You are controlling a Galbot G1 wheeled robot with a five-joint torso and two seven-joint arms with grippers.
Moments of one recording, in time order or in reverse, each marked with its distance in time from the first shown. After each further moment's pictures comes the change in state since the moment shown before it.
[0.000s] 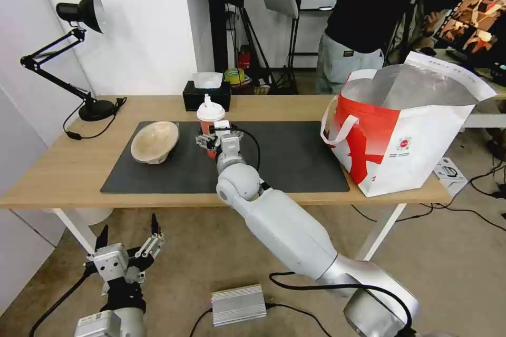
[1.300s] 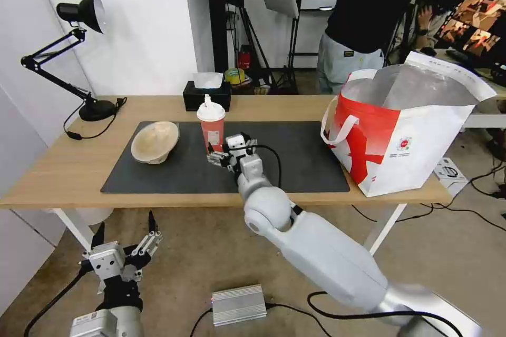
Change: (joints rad) left arm 0.003 0.011 -0.019 -0.019 -0.008 0.005 0.001; right arm -0.082 -0.205 -0.089 0.305 -0.018 -0.060 0.023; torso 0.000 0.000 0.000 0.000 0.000
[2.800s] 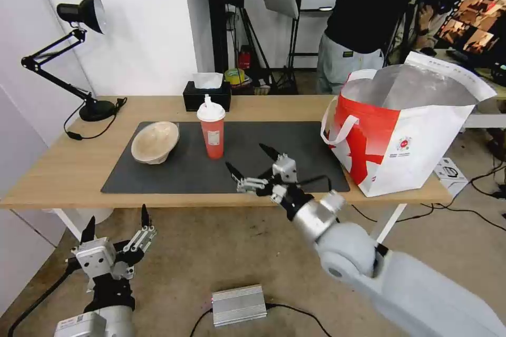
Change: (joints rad) left arm 0.015 -0.005 -0.009 -0.052 0.001 0.000 0.000; right arm -0.182 -0.458 0.041 0.411 0.130 0.265 -0.227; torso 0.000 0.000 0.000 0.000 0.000
